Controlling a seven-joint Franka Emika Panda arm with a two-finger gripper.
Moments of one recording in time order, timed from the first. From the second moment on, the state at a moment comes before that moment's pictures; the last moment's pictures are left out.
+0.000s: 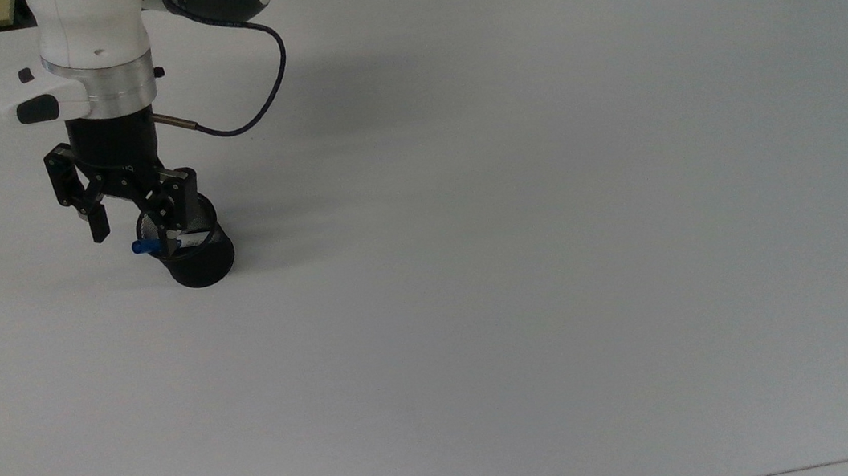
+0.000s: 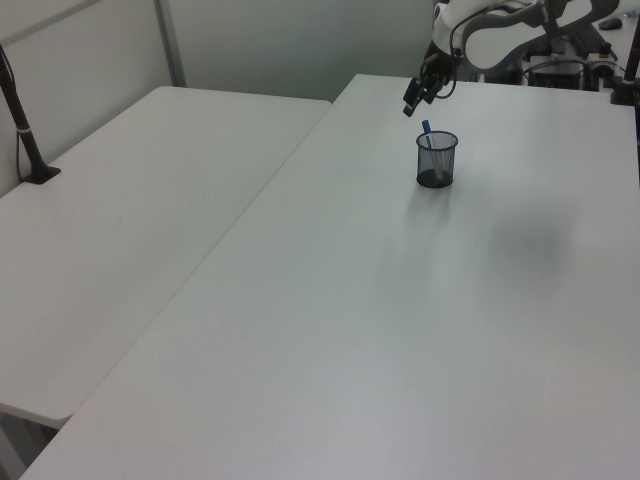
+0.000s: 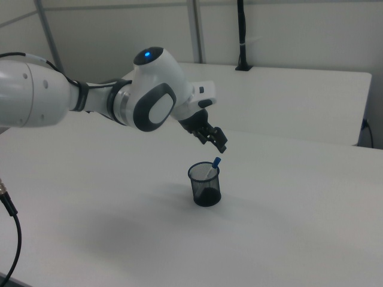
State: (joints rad) arm 0.02 0.28 -0.26 -1.81 -0.01 2.54 0.08
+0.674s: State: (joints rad) arm 0.03 0.19 -0.16 -1.56 0.04 1.80 0.03
